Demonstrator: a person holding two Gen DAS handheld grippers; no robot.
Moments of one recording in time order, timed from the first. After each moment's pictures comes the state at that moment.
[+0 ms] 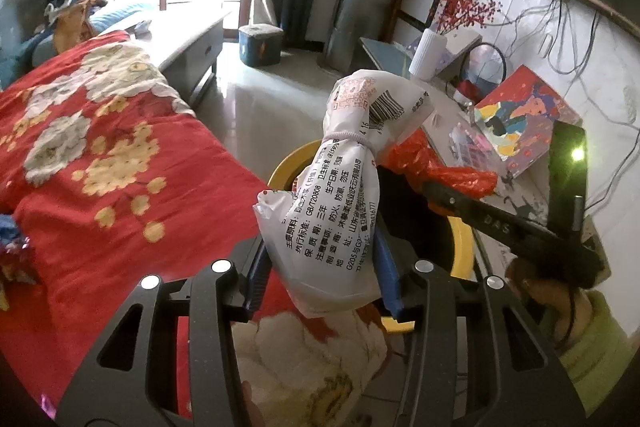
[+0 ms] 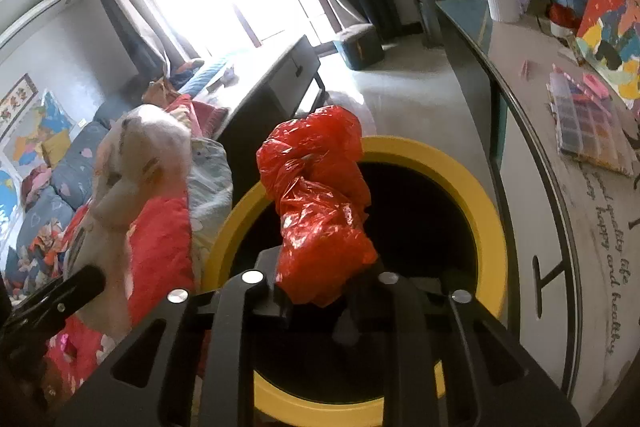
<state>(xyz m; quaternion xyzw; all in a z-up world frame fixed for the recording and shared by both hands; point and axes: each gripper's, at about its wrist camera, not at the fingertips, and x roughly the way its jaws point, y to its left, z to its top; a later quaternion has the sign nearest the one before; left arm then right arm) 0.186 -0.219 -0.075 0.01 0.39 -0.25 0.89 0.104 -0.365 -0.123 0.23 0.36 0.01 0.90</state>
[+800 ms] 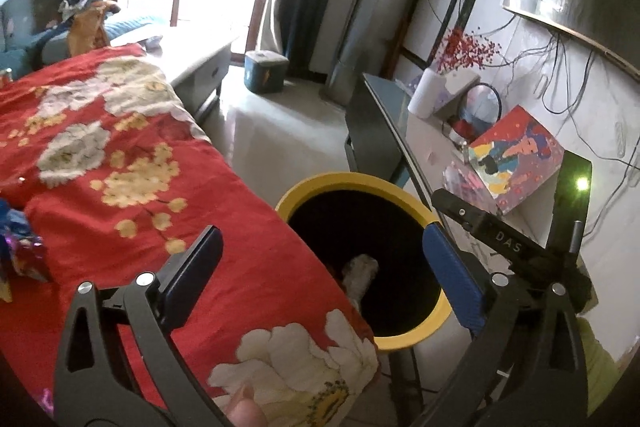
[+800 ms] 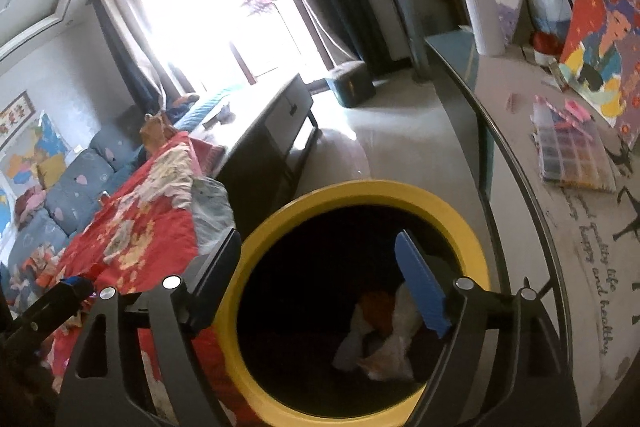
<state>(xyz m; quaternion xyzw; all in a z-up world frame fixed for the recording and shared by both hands) 0.173 -0.190 -0.052 -0.05 0.34 -0.24 0.91 0.089 -0.358 -0.088 0.22 0.29 -0.01 0.93</state>
